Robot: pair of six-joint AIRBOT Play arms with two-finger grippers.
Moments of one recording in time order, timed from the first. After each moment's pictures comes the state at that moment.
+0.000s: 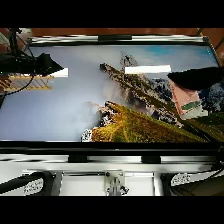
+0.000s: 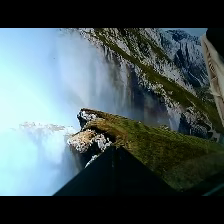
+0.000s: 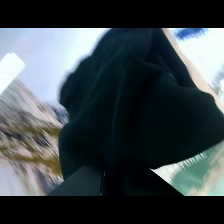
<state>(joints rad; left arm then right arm) -0.02 -1.30 1.57 0.88 -1.18 -1.43 -0.58 -1.70 1.93 2.01 -1.33 -1.42</state>
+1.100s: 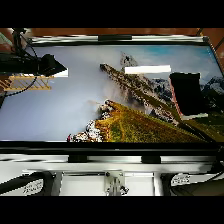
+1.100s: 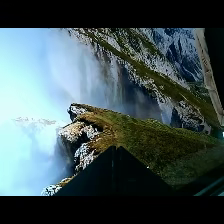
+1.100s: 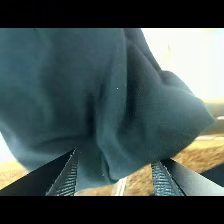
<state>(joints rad) -0.05 -1.30 1.57 0.88 -1.17 -1.42 -0.58 -1.64 1.60 1.78 -1.46 -1.43</state>
